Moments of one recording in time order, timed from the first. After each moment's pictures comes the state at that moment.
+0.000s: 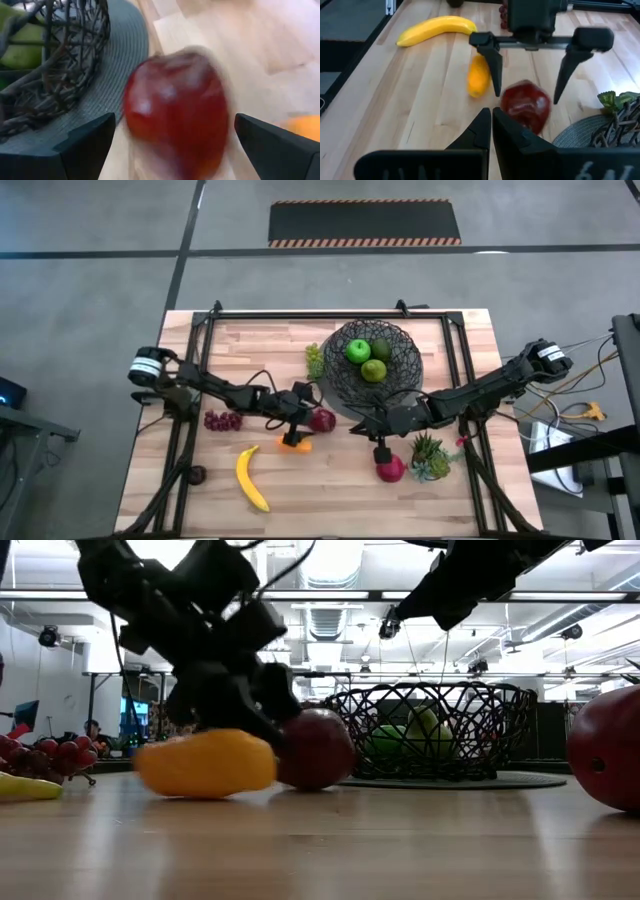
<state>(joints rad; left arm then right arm) -0.10 1.67 0.71 0.35 -0.06 0.30 0.34 1.39 0.80 0.04 0.21 0.11</state>
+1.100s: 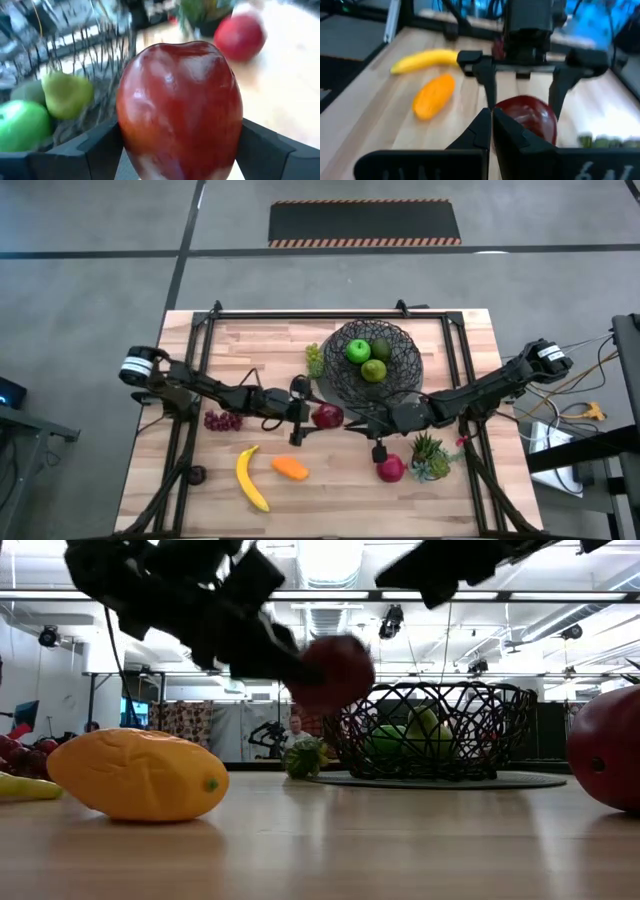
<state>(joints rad) -0.13 1.60 0.69 0.56 -0.11 0.24 0.34 1.39 0.76 0.25 0.26 -0.05</state>
